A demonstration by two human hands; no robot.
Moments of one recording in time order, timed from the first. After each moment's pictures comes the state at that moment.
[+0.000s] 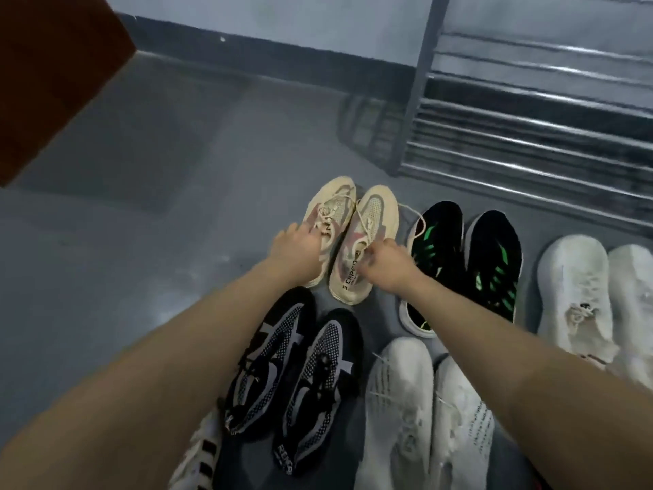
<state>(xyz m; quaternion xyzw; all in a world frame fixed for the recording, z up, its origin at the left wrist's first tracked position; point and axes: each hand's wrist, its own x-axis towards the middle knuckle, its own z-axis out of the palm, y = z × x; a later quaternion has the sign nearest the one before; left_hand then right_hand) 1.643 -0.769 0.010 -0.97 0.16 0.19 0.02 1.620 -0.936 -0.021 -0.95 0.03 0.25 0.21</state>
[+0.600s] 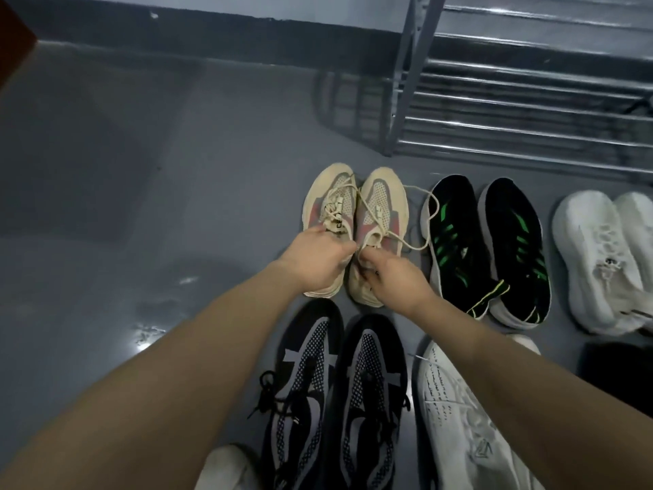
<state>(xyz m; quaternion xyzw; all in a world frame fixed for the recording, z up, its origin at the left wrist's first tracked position) 1.686 -0.741 -0.047 -0.87 0.48 0.10 0.00 1.607 -0.892 -0.079 -0.97 0.02 0.11 0.21</state>
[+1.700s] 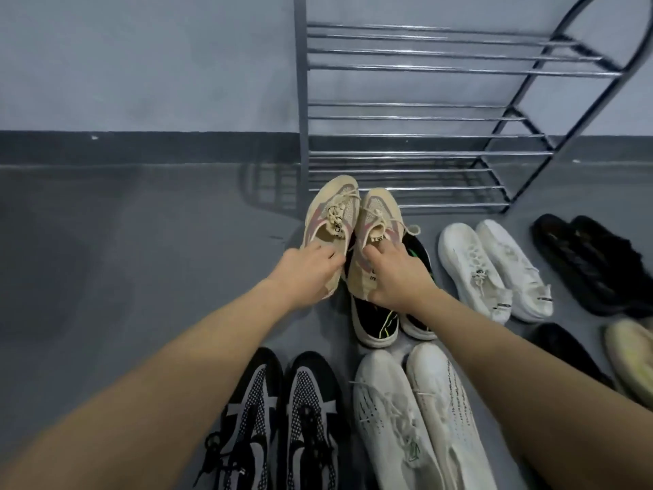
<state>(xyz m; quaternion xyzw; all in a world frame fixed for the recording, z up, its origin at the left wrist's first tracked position) 1.648 -0.824 0.043 -0.85 0.53 0.00 0.06 1.559 -0.981 0.040 -0.99 0.10 0.07 0.03</state>
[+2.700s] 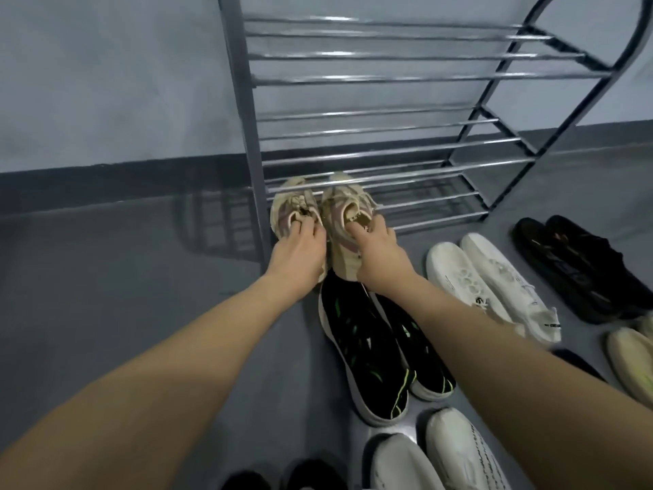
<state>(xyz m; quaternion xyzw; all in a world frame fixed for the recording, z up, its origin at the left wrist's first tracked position) 1.779 -0.936 0.009 -0.88 0.47 0.01 -0.02 1.684 -1.045 0.021 -0.95 0.27 0.01 0.13</state>
